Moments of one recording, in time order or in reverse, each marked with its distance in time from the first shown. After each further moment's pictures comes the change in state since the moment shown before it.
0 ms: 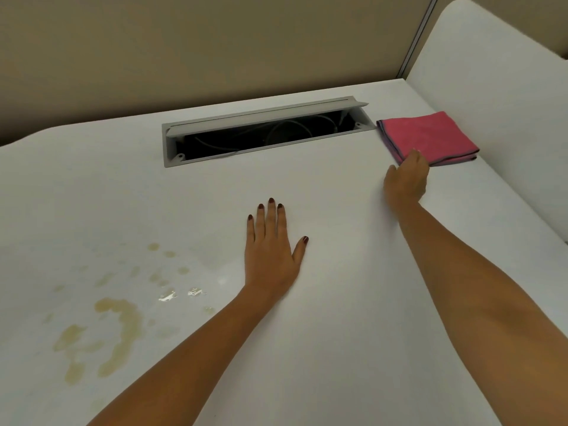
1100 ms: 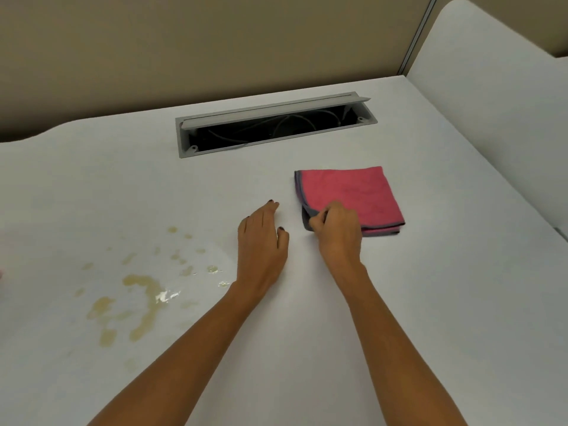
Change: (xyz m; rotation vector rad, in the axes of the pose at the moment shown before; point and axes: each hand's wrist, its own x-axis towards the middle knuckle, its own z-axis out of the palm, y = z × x) left_hand -0.032 -0.017 -0.038 -0.467 0.159 -0.059; right_hand -0.194 -0.071 -0.038 0.070 -0.317 -0.169
